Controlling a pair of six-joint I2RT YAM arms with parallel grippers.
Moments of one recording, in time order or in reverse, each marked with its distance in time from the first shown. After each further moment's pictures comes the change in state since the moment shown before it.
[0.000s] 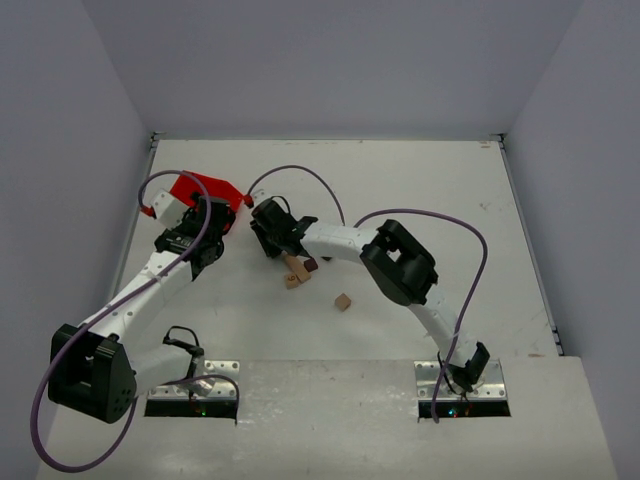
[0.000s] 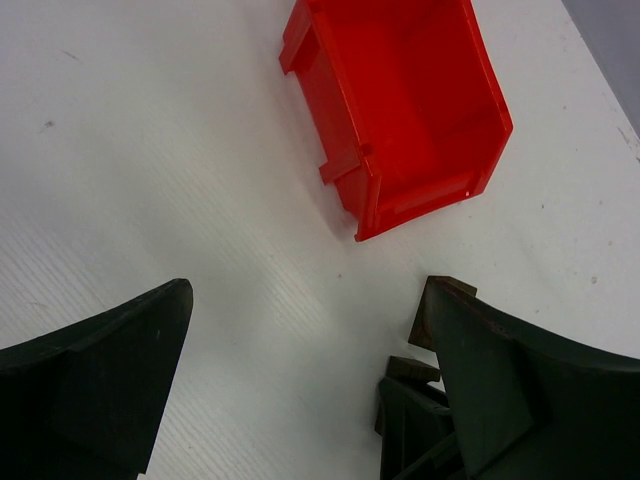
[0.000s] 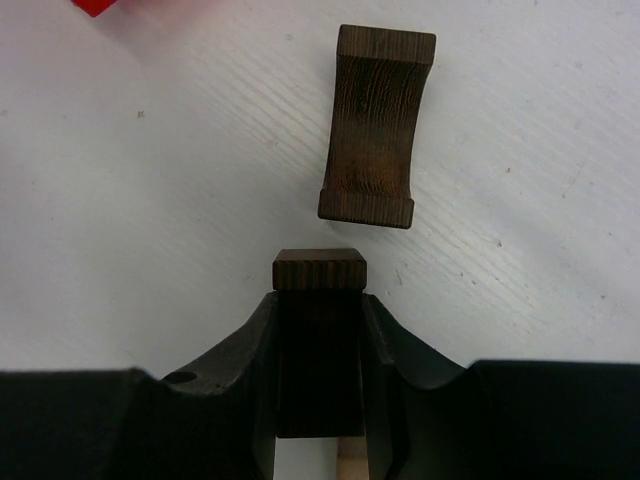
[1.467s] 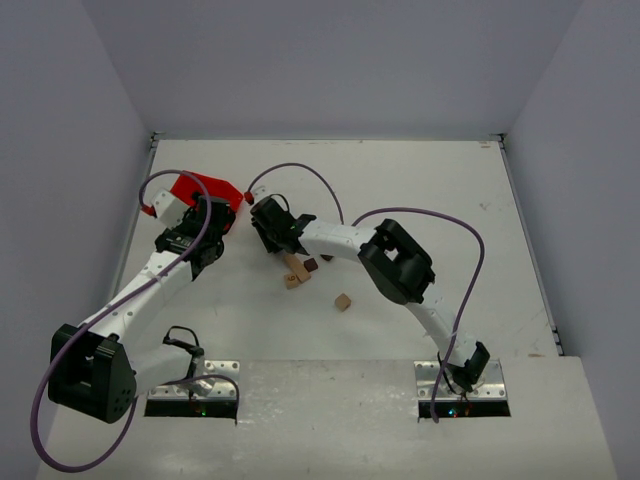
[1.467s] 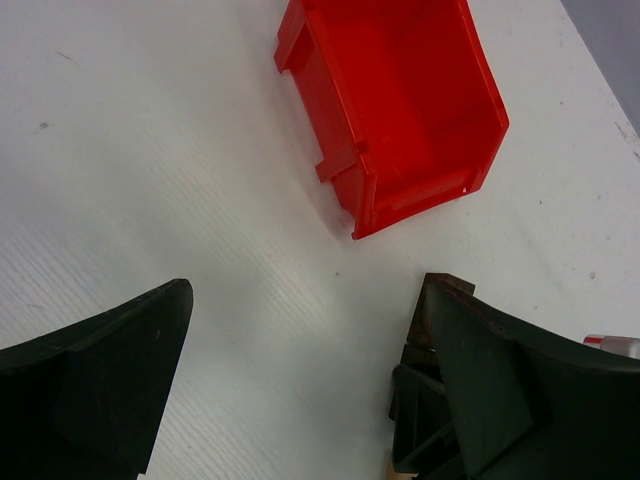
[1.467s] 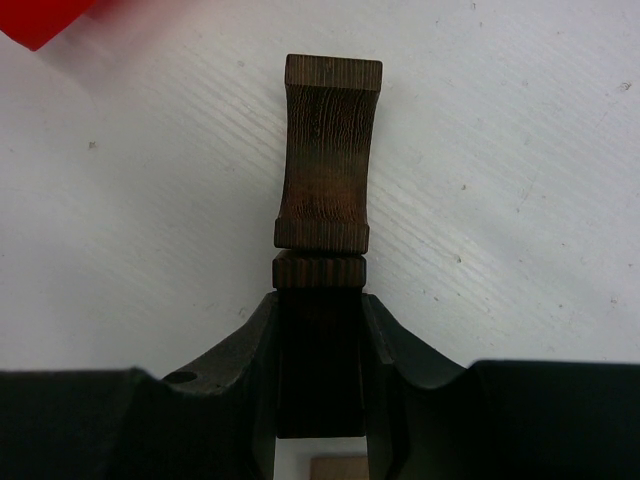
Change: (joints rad) left arm 0.000 0.000 0.000 0.008 0.008 0.012; right arm -0.010 0.031 0.047 -0.023 0.068 -0.007
